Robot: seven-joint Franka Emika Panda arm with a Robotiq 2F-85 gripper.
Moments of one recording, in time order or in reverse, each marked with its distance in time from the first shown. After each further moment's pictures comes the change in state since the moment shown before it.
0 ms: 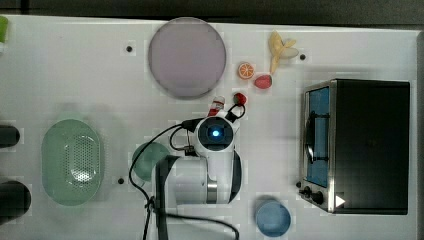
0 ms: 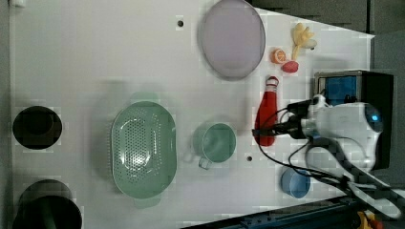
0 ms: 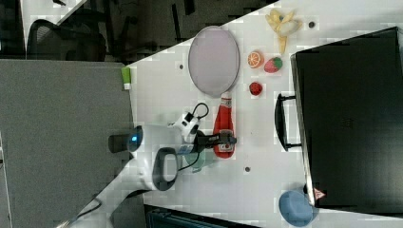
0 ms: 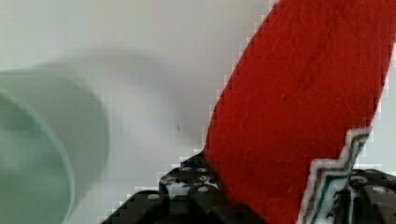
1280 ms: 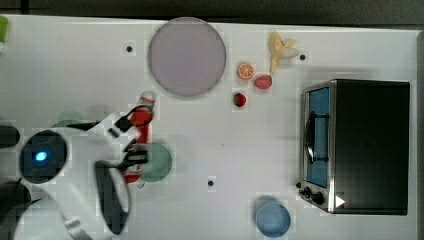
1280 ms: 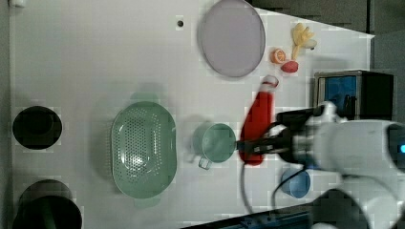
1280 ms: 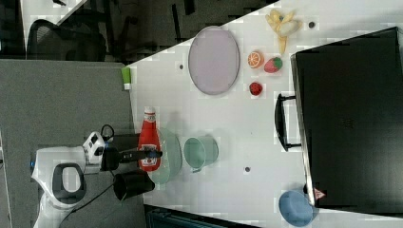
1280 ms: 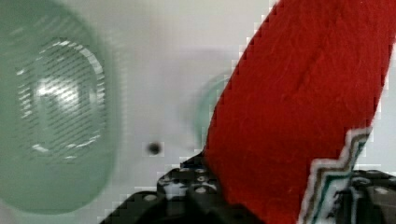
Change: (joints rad) arm 0.072 -0.254 0.400 0.203 0.019 -0.410 0.523
